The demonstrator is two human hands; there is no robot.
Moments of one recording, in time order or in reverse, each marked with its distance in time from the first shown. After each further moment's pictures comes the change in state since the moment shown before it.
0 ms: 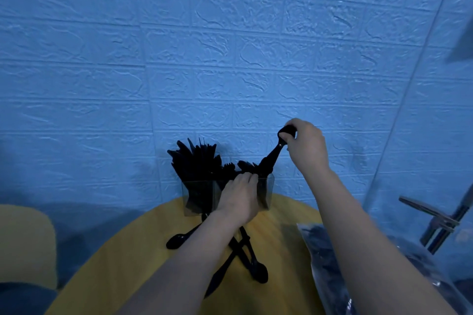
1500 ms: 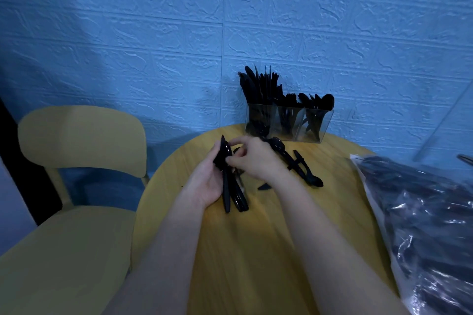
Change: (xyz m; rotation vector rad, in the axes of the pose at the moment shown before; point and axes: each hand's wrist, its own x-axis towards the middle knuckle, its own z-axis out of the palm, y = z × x) left_hand -0.199 -0.089 -0.015 -2.047 0.096 -0.691; right_hand -0.203 -0.123 0.098 0.261 -0.771 -0.007
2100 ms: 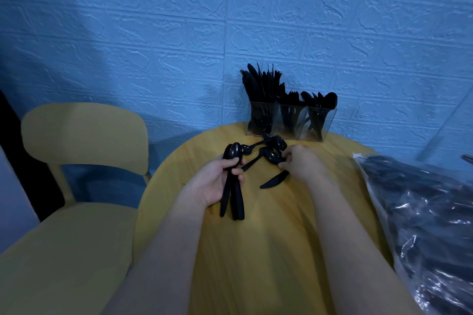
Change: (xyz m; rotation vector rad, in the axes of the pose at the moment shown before) left_hand -0.001 -0.004 -0.002 0.008 -0.016 -0.096; right_hand 0.008 0.082 -0.037 -0.464 0.126 0.269
